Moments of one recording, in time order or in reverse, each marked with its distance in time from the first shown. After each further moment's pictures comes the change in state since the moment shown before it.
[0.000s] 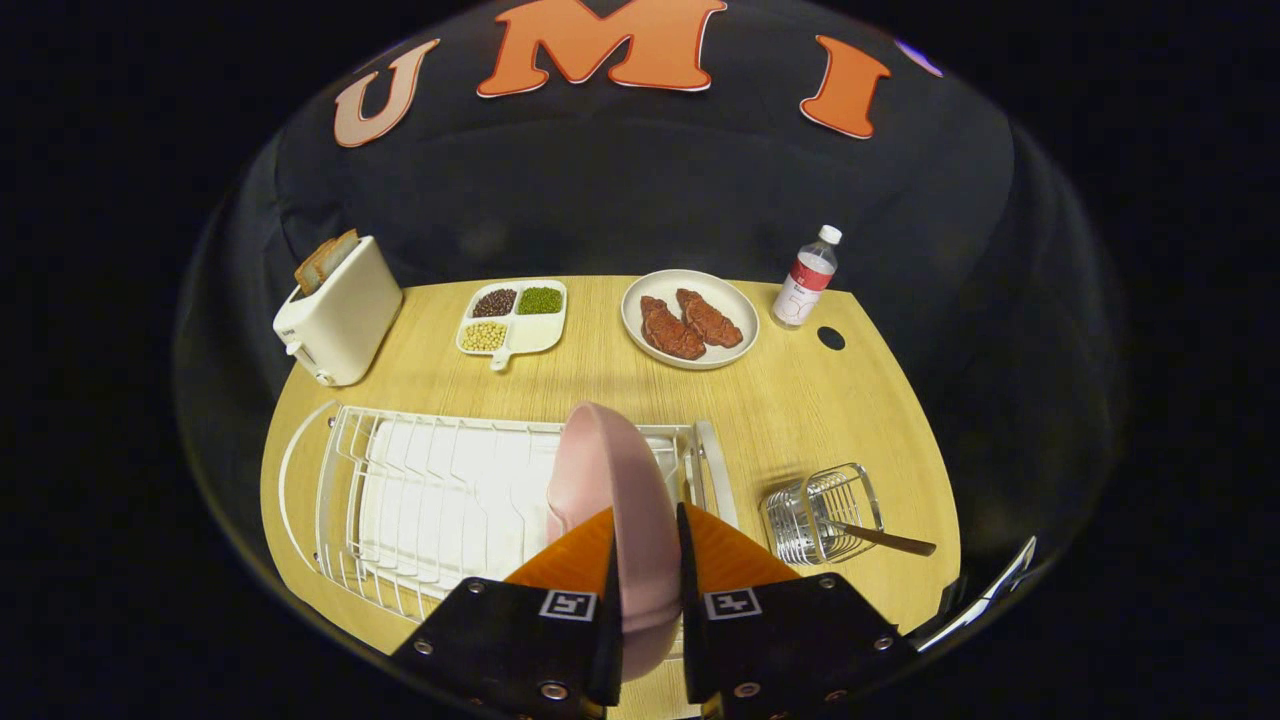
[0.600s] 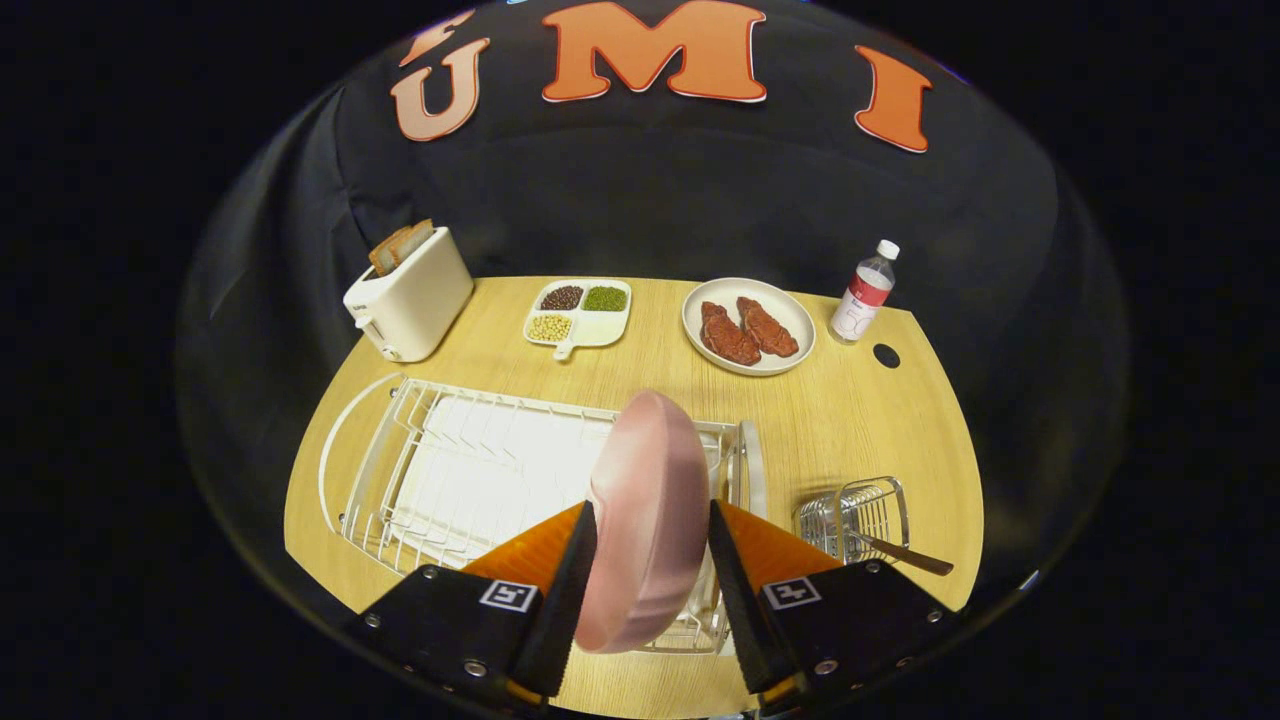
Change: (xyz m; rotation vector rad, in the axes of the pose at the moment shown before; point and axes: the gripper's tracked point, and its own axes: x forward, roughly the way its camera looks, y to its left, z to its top) arm -0.001 0.014 -0.015 -0.101 -0.002 0.178
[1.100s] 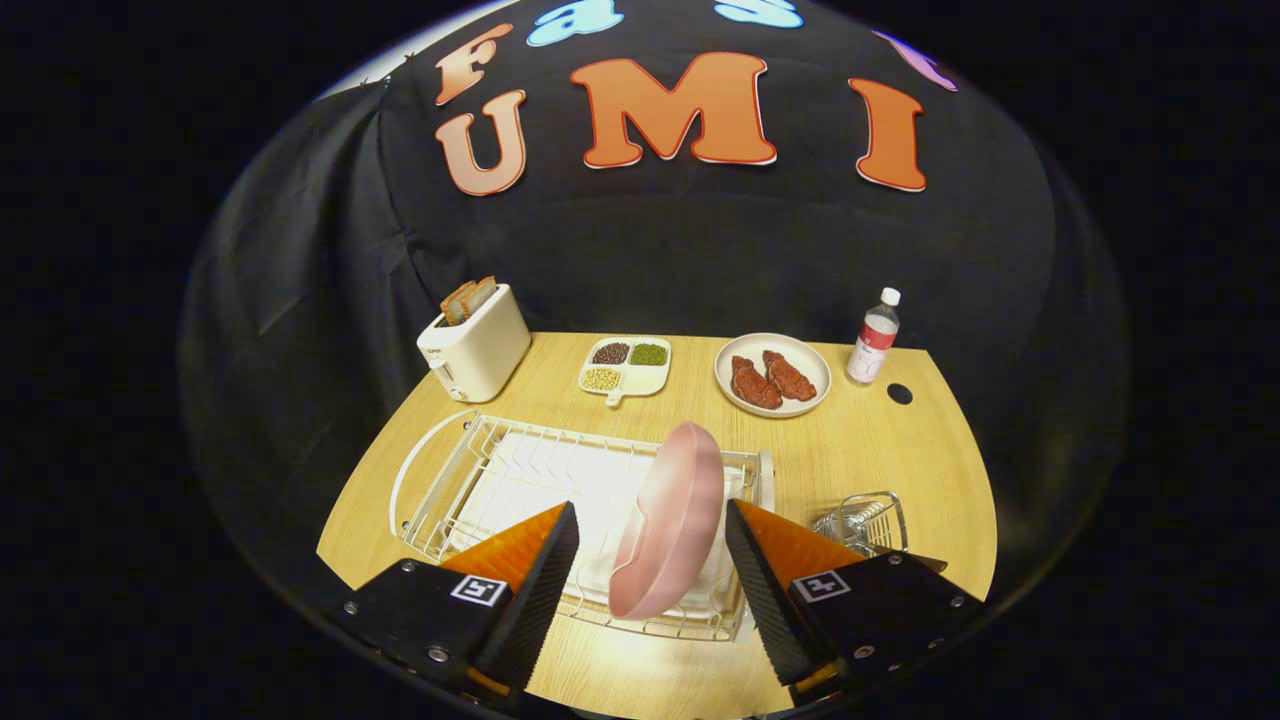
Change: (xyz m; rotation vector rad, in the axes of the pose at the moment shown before) arm -0.066 0.015 0.013 0.011 -0.183 0.142
